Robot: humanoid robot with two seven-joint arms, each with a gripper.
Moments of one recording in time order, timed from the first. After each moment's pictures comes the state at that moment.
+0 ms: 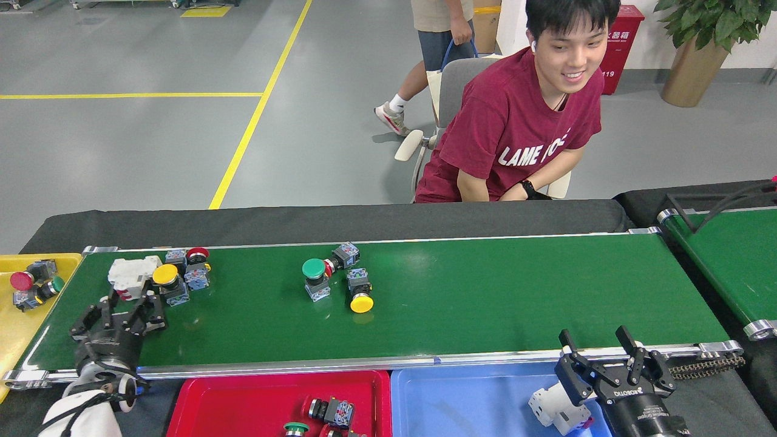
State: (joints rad) left arm -0.24 0.27 0.18 -1.11 -1.50 -0.24 0.17; right arm 0.13 -0.09 -0.09 -1.67 1.23 -0.17 0.02
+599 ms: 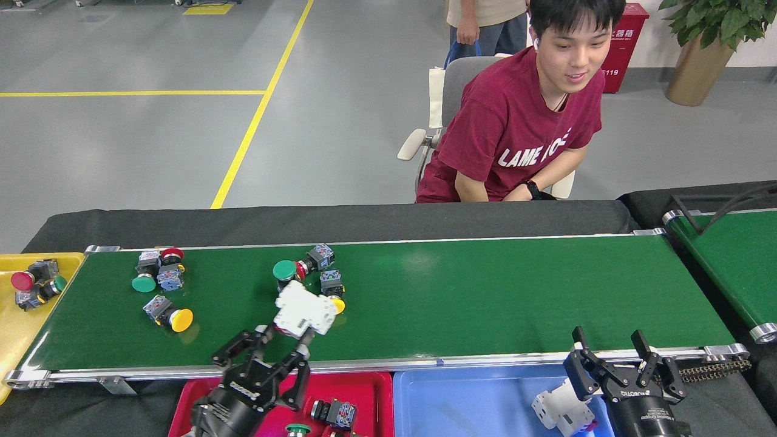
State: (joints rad) left arm 0.09 0.06 -0.21 -1.75 -1.56 -0.39 0.03; right arm 0.14 -0.07 -0.09 -1.67 1.23 -0.05 0.02
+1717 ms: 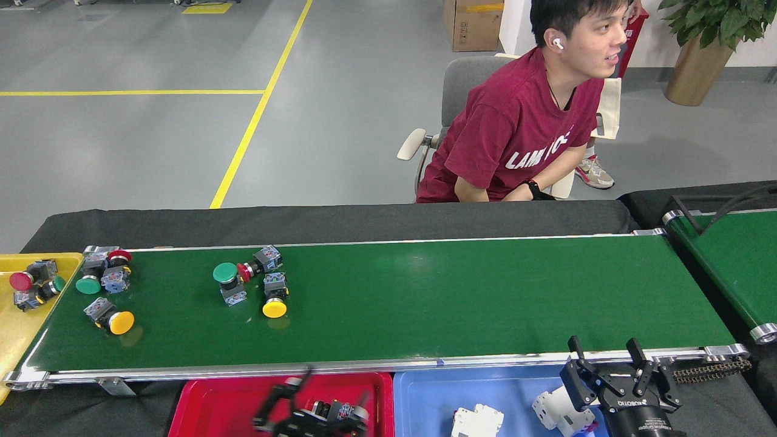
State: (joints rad) left arm 0.24 -0.01 0.18 -1.73 -1.62 -0.23 0.08; right arm 0.16 -0.07 -0.08 -1.67 1.23 -0.06 0.00
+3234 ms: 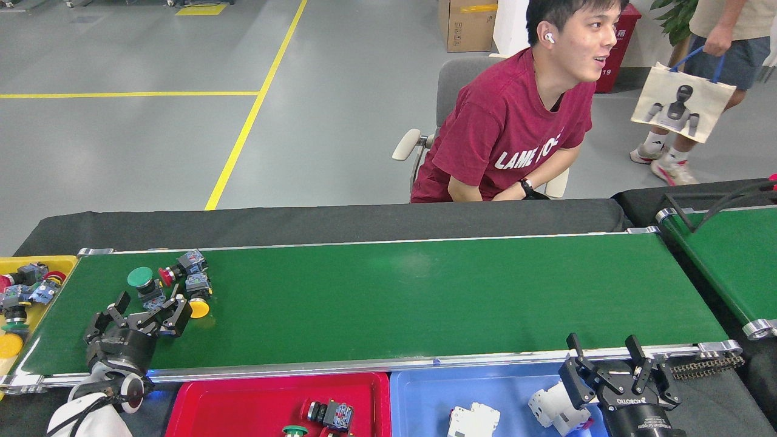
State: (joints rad) left arm -0.46 0.20 0.24 -0.80 -1.56 -0.20 0.03; right arm 0.16 -0.07 -0.08 -1.68 1.23 -0.07 -0.01
